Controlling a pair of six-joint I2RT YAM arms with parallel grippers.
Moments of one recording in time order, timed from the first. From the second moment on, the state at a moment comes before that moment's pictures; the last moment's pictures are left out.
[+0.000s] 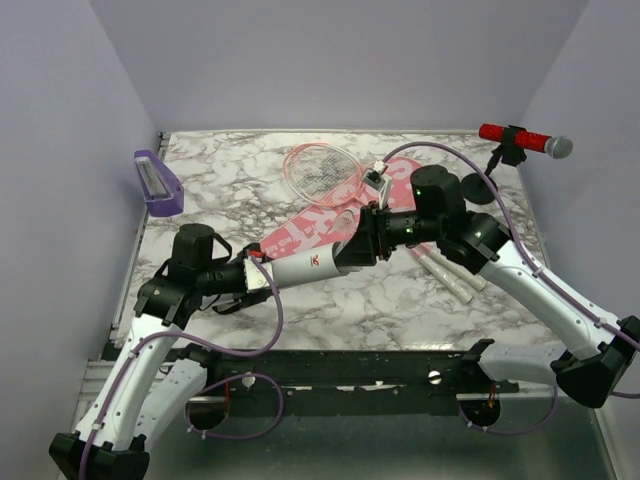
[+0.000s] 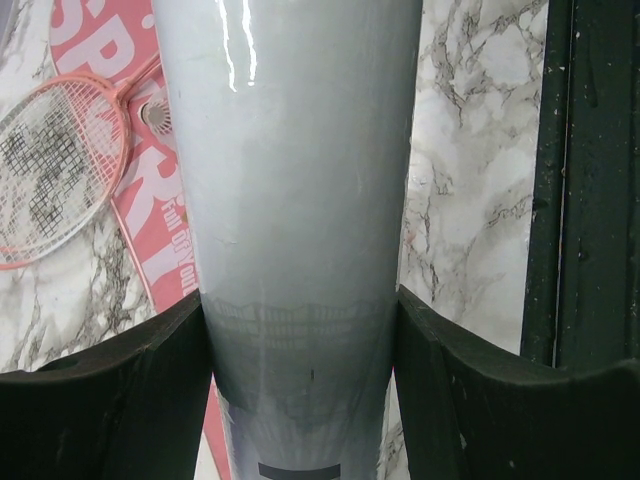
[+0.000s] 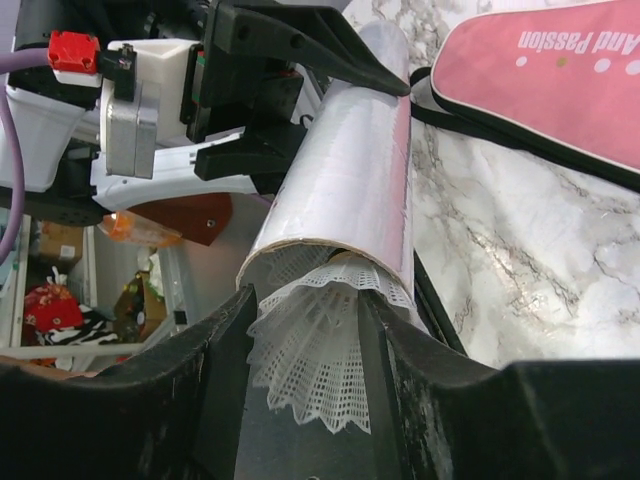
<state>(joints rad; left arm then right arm) -0.30 0.70 0.78 -0.75 0.84 0.90 0.73 1.20 1.24 -0.50 -0.70 0.50</state>
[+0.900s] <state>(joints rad) -0.31 0.66 0.73 -0.70 0.88 0.77 0.73 1.07 1.40 -0.65 -0.32 0.42</state>
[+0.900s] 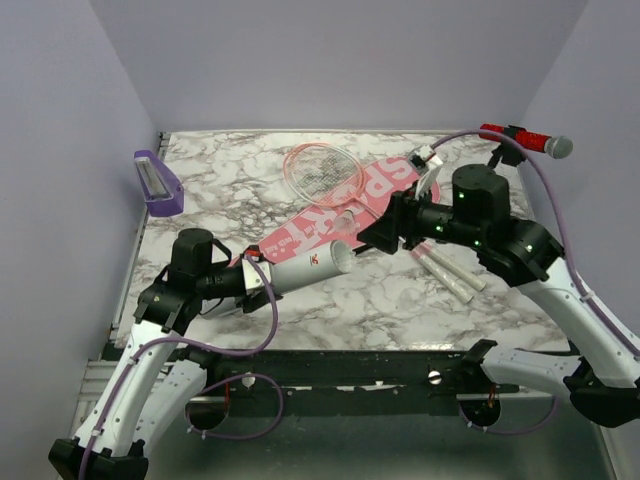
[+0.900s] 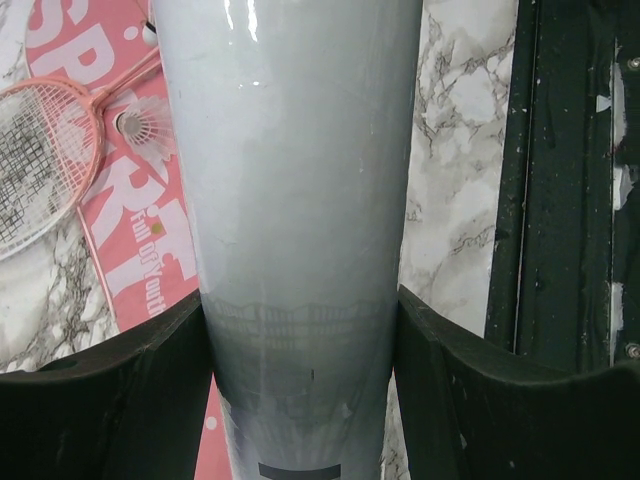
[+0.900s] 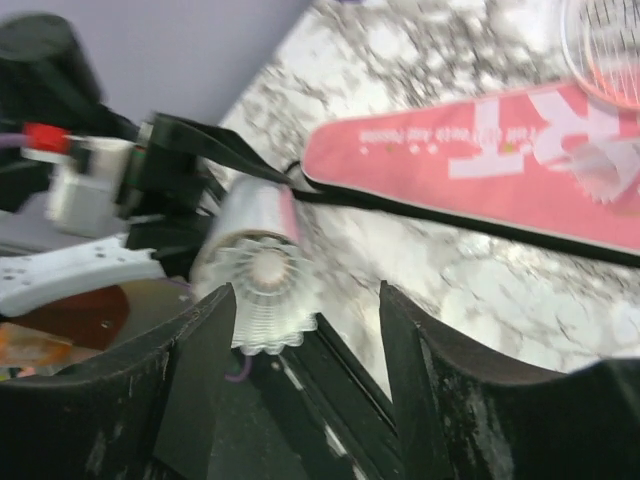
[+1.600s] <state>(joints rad) -0.31 0.68 0.74 -0.67 0.90 0.69 0.74 1.15 1.15 -0.49 -0.42 0.50</state>
